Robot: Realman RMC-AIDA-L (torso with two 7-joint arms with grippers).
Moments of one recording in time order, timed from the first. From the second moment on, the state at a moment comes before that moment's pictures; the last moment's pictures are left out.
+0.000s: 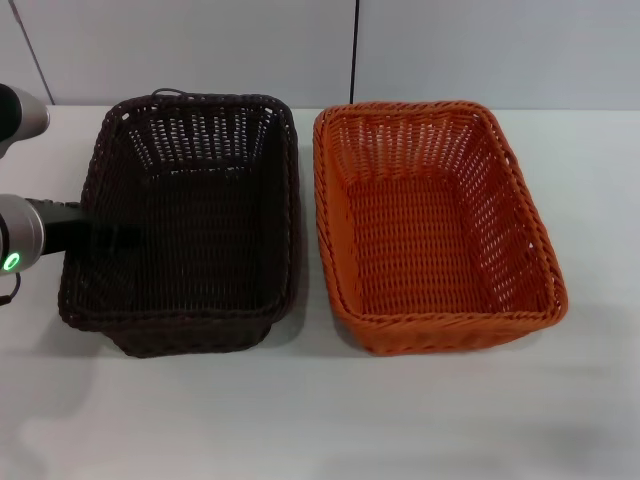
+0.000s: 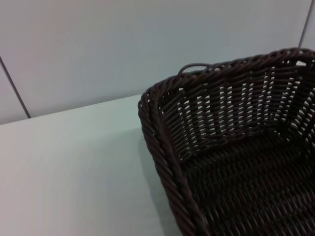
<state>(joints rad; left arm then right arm) -0.19 -2.06 -1.59 -1.54 2.78 -0.88 0.22 0.12 2.08 -2.33 -0.55 -2.03 1.36 2.95</state>
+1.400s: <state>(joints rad) -0.20 -2.06 -1.69 -1.60 2.72 -0.96 0.59 0.13 2.08 -2.32 -0.54 -2.03 1.37 2.95</state>
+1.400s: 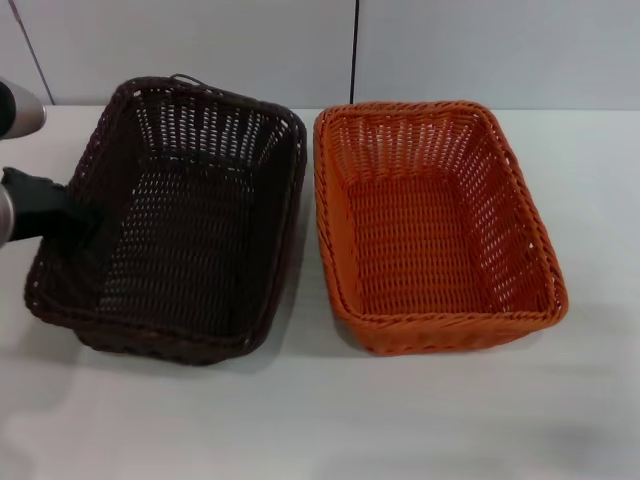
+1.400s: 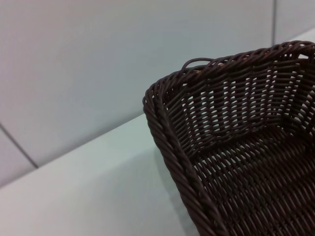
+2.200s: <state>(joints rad) -0.43 -2.05 -2.07 -1.66 2.42 -1.45 1.26 0.10 2.09 -2.34 -0.57 -2.03 1.43 2.95</state>
